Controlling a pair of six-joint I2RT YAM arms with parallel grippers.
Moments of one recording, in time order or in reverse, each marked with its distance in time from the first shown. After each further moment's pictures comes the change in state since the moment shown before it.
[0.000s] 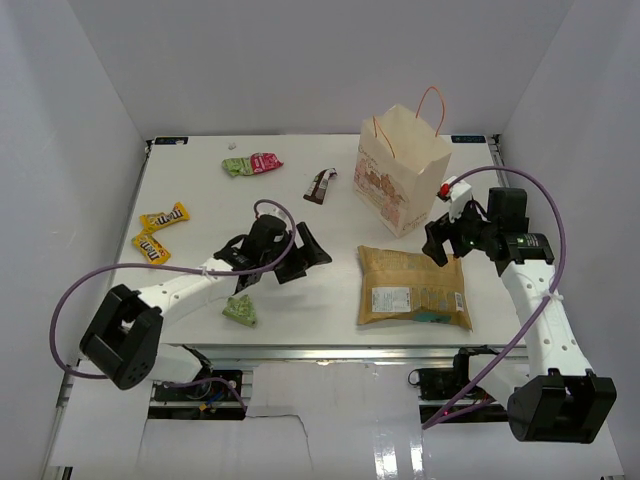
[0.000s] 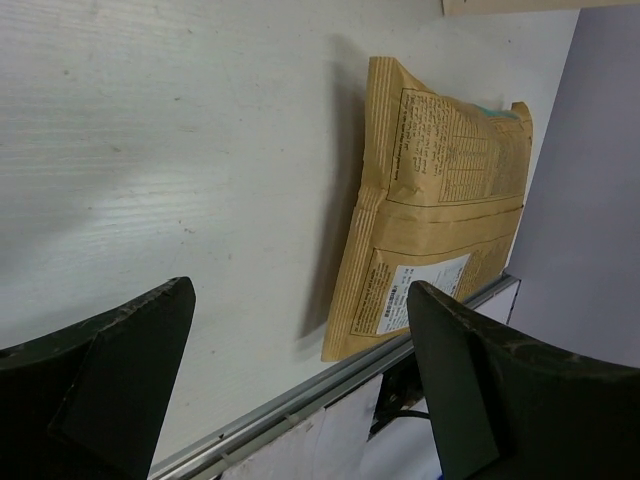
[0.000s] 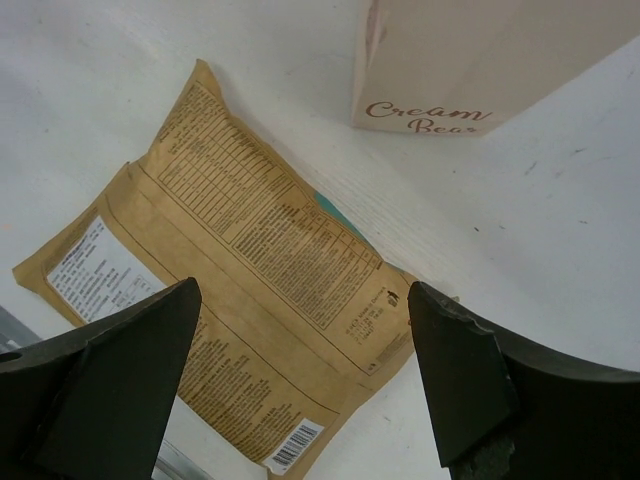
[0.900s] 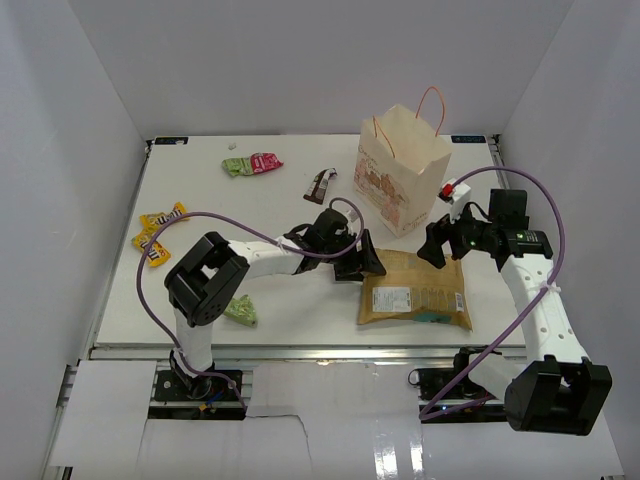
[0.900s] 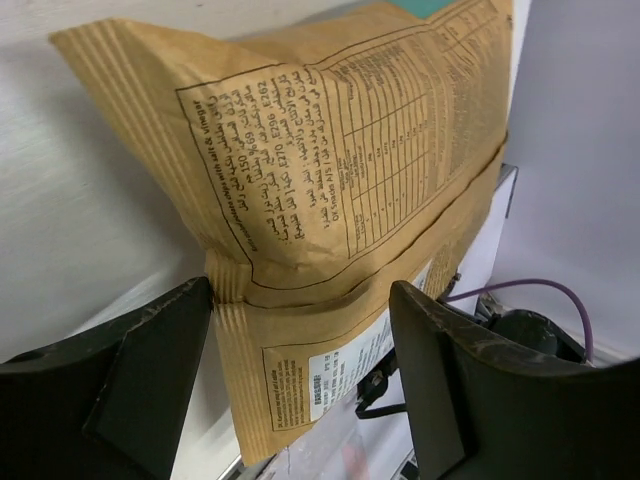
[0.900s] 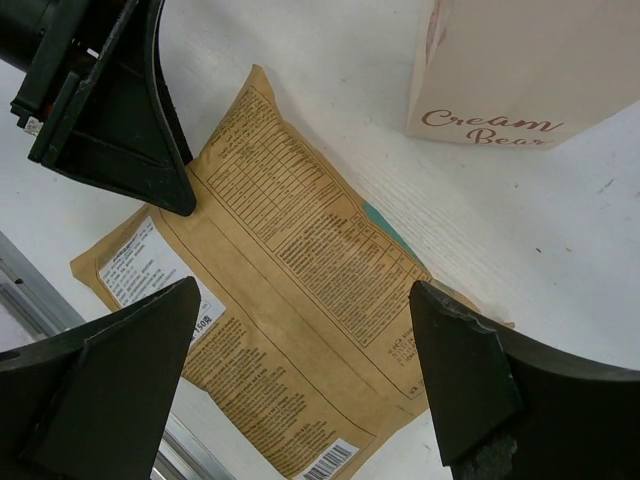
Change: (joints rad) left arm -0.177 0.570 0.384 0.155 0.231 0.052; right arm -0.041 0.051 -0.010 -0.012 -0.166 0.000
